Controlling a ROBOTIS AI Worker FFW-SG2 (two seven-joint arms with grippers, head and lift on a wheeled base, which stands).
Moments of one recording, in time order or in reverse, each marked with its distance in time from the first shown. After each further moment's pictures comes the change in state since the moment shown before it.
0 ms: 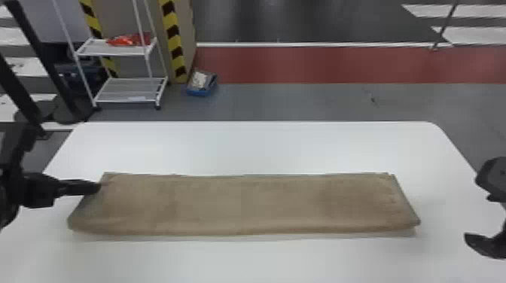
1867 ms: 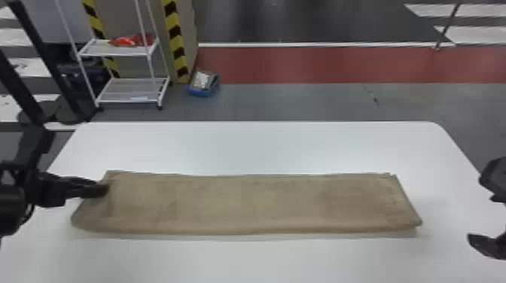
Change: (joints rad) left arm -0.007 -0.013 -0.038 0.035 -0.010 -0.034 0.136; right arm -0.002 0.002 -0.001 0.002 0.000 0.003 0.000
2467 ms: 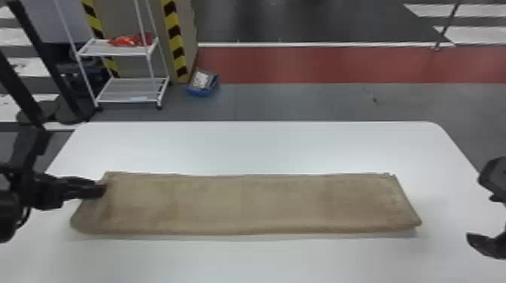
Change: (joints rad) left arm 0.048 -0.013 0.022 -0.077 0.012 -0.003 -0.011; right arm -0.002 0.000 -0.001 0.002 0.000 0.000 0.000
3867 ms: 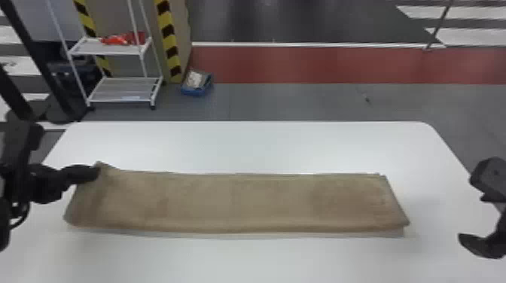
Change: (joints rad) left arm 0.050 -0.042 0.012 -0.094 0.079 -0.088 0.150; right arm 0.008 -0.002 -0.003 -0.006 0.000 0.003 0.006
